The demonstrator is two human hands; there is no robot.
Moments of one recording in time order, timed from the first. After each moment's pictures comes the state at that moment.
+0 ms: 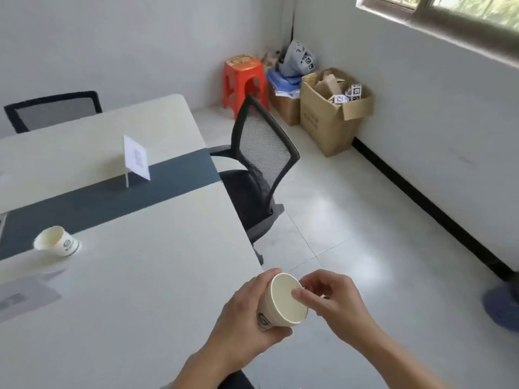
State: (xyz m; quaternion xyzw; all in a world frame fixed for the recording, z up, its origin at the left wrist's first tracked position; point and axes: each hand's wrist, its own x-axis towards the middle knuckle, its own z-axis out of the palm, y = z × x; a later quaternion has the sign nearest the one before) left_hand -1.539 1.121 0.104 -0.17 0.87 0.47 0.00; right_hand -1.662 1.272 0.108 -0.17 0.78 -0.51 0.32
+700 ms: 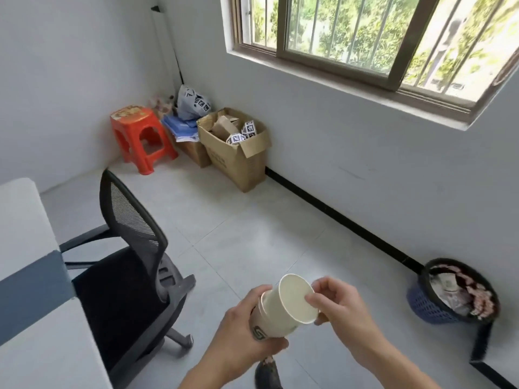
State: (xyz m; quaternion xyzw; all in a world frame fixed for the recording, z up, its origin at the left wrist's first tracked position) left_hand -1.862 1.242 0.091 -0.07 0.84 0.52 0.11; right_hand -1.928 1.437 0.115 0.02 0.75 -0.63 0.21
